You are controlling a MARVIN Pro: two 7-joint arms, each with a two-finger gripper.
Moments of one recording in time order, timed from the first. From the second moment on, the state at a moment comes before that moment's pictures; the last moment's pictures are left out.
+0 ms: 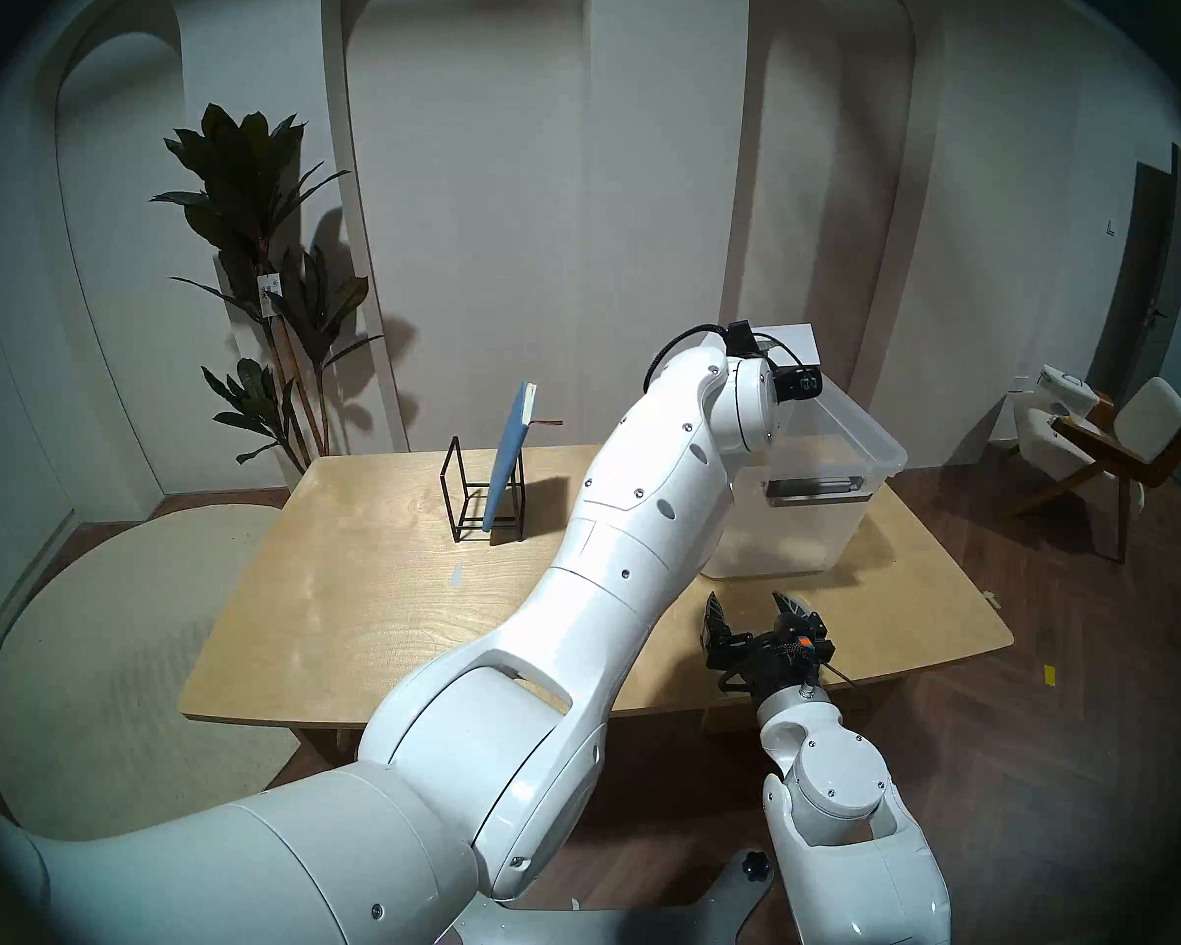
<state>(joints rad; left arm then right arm) 0.75 -1.95 -1.15 -1.03 1.22 0.27 -0.59 -1.90 -1.57 1.53 -1.77 0.01 -0.02 -0.01</state>
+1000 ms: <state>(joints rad) 0.68 -1.86 -1.12 -1.16 1.29 0.18 -0.77 -1.90 -1.57 1.53 -1.77 0.01 -0.02 -0.01</state>
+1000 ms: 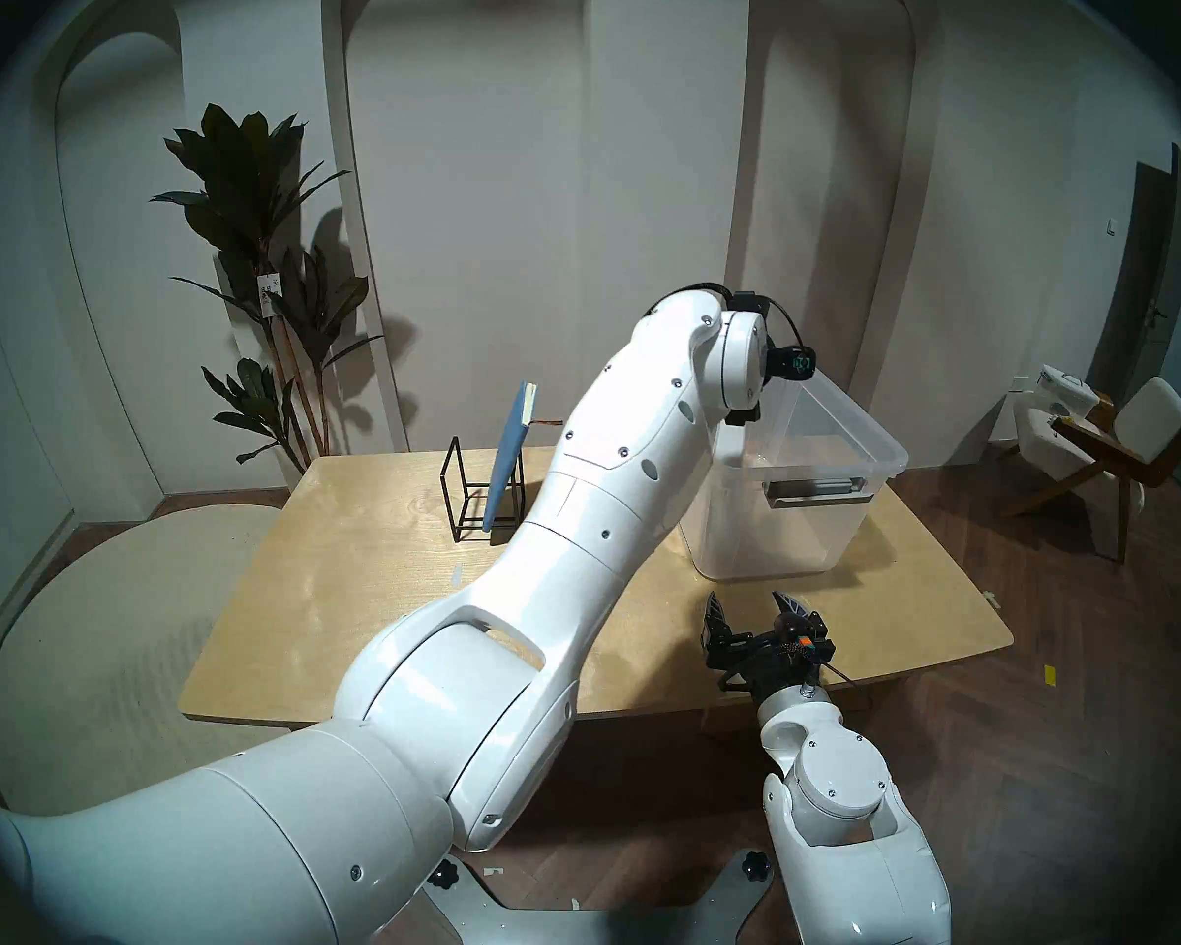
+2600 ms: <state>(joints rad) 1.07 -1.53 -1.44 -1.79 1.39 0.31 -0.55 -1.78 -1.49 1.19 -1.75 0.05 -0.05 -0.11</state>
